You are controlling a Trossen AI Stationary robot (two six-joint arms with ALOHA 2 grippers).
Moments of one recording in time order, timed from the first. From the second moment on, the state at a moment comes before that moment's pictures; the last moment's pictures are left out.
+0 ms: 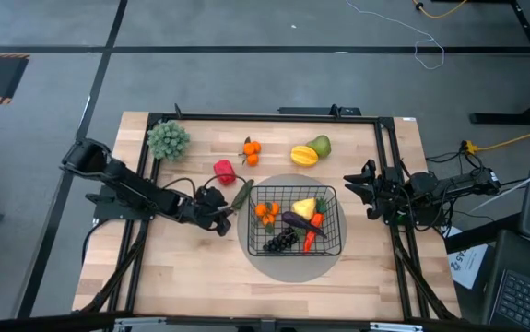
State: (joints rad) left arm -0.32 1.45 0.44 0.24 -0.58 -0.84; right arm 0.24 0.08 0.01 0.31 0.37 0.23
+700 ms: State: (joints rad) left arm -0.32 1.57 0.44 0.38 -0.60 -0.91; right arm 0.24 0.08 0.01 0.31 0.37 0.23
